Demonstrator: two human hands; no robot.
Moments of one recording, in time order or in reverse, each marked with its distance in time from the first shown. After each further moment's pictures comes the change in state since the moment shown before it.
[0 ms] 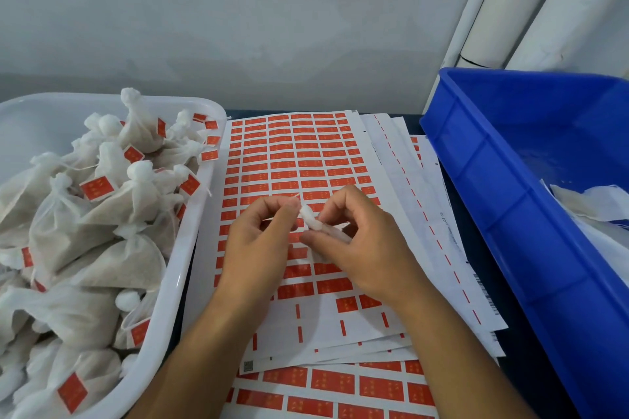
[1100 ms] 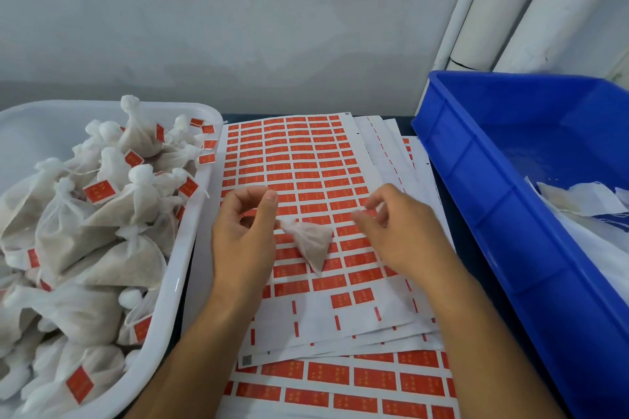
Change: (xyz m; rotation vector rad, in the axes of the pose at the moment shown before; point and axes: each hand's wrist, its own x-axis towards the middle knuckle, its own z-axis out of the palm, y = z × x) left_hand 0.001 0.000 -0.005 -0.040 0.185 0.068; right_hand 0.008 0.021 -0.045 -0.402 0.044 0.322
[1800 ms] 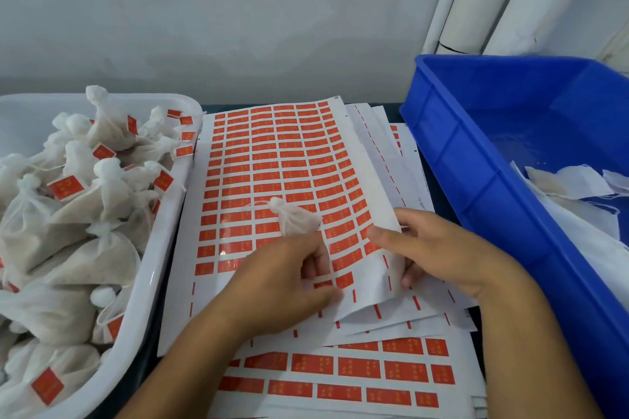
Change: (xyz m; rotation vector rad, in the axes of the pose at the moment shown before) left_hand -0.019 -0.020 0.002 0.819 -0.808 0.283; right_hand -0.026 0.042 -0.045 0.443 -0.510 0.134
